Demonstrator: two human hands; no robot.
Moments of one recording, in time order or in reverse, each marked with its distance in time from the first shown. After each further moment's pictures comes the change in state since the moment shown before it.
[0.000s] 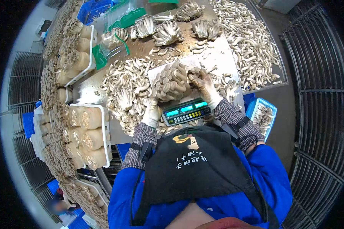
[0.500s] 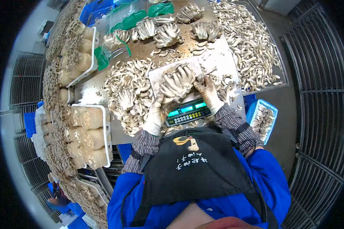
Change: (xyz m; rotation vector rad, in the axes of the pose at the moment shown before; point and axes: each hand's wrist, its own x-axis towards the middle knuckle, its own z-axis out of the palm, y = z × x) left_hand -0.017 -0.015 -0.008 0.014 0.120 -0.005; right_hand -0.023 0.010 -0.020 -0.396 0.160 -0.088
